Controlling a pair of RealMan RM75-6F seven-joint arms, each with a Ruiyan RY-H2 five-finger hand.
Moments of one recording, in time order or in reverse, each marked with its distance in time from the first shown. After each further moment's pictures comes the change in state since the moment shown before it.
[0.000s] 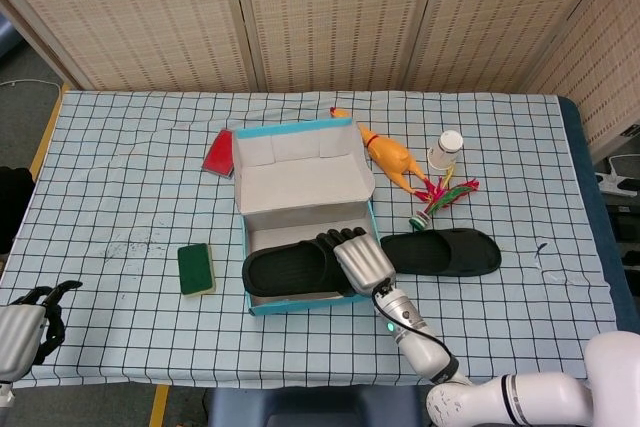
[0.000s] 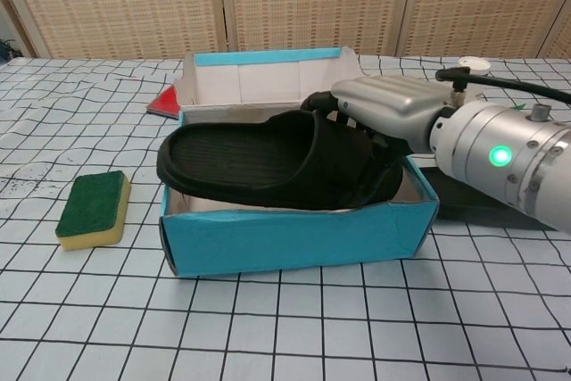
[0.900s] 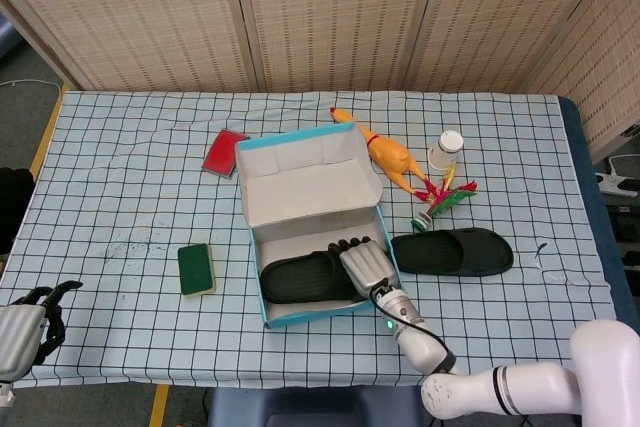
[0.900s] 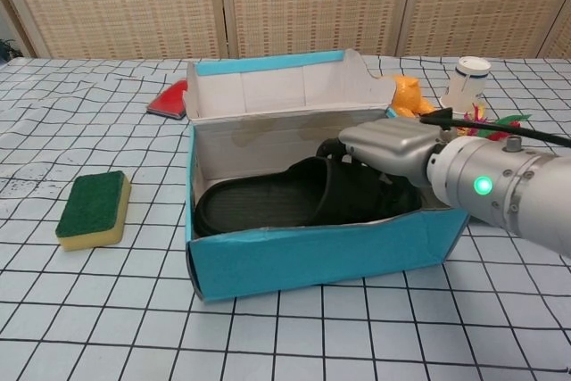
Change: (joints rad) left arm -0.002 0.004 -0.002 -0.003 -0.005 -0.006 -0.005; right arm 0.074 -0.002 -0.049 0.053 0.171 -0.036 -0.039
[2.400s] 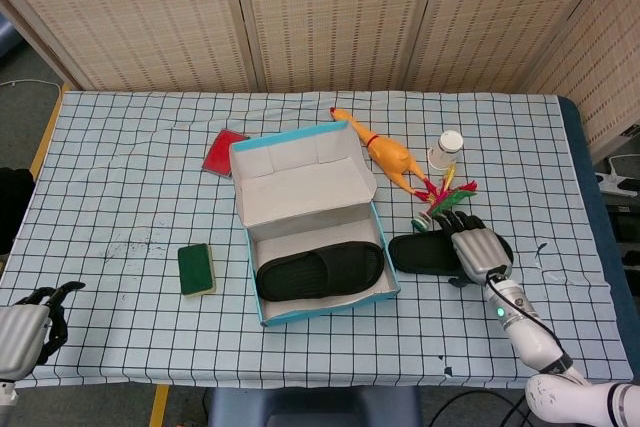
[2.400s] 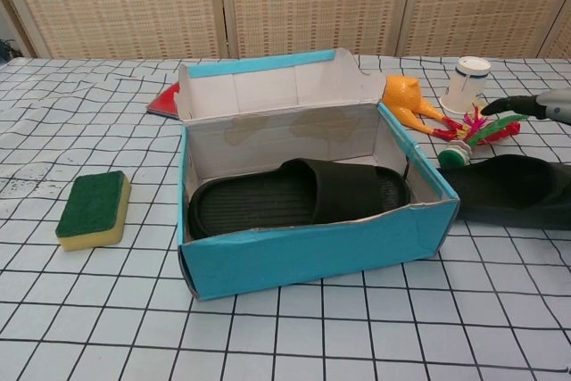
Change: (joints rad) left arm -0.005 -0.007 0.001 -0.005 -0.009 -0.015 0.027; right arm -0.218 0.406 -0.119 0.048 -0.188 -0.085 0.411
